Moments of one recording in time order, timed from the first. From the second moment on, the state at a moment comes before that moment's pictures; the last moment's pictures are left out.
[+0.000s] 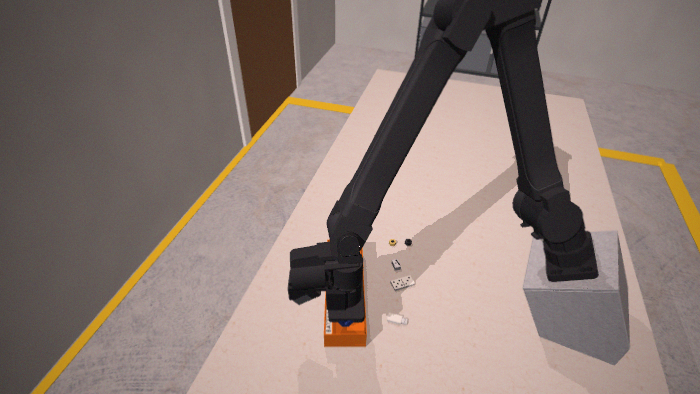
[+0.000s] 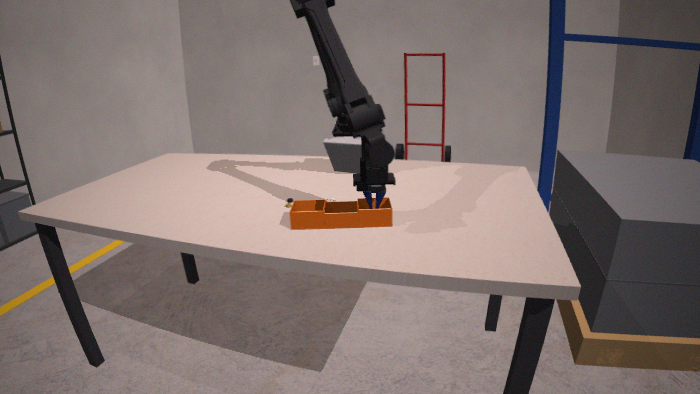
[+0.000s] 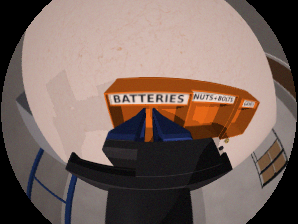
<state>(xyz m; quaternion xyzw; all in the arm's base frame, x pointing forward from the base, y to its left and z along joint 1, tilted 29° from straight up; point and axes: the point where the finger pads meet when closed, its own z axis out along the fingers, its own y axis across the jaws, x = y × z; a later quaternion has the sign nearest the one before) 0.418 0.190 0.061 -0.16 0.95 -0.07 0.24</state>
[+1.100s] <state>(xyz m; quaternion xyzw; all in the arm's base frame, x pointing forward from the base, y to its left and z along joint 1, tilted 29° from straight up) 0.401 0.191 0.081 -0.16 0.95 -0.08 0.24</state>
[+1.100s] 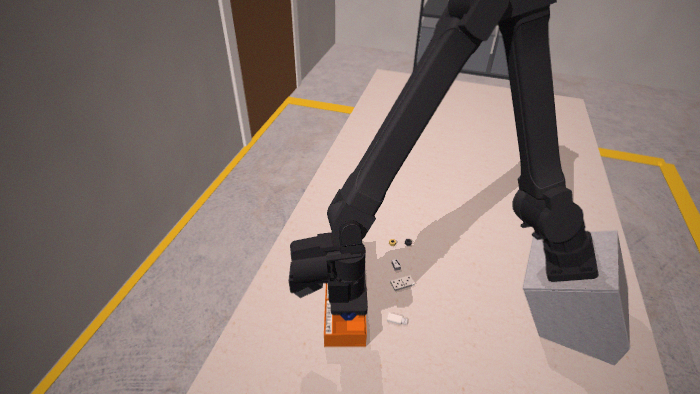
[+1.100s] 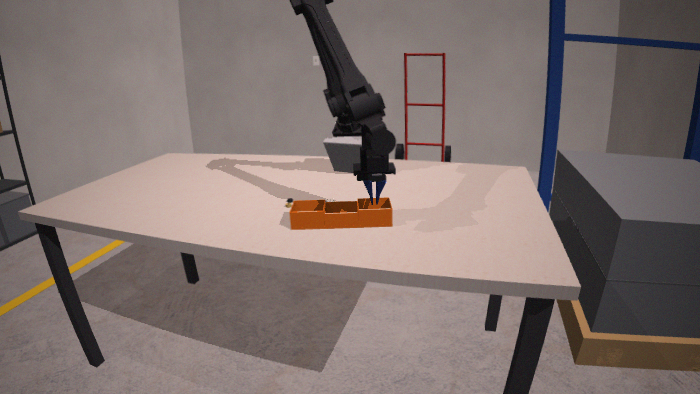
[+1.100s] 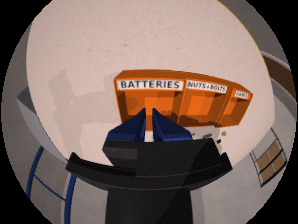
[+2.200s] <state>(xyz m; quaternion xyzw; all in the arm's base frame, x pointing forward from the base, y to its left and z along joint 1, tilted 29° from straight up) 0.389 0.195 0.115 -0.16 0.95 -0.07 0.24</state>
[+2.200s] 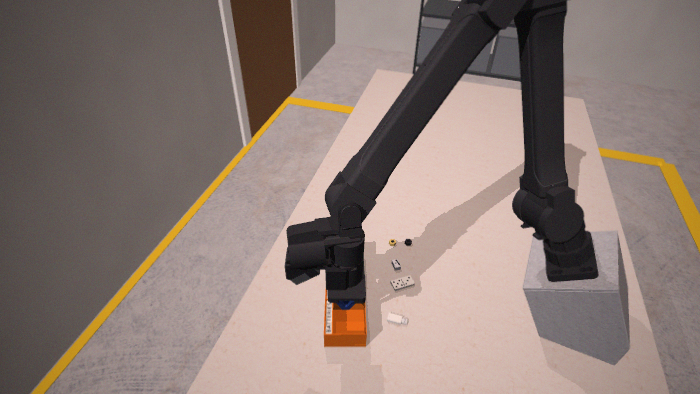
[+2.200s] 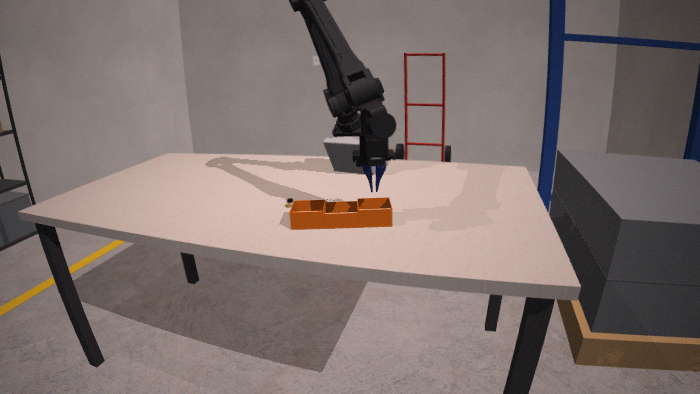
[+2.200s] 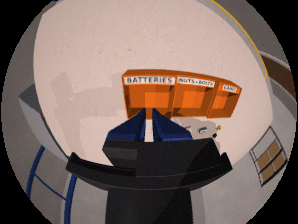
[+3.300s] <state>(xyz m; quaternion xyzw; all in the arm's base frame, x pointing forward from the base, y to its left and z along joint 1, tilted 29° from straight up) 0.322 0.203 0.232 -0.17 0.95 -0.07 0.25</state>
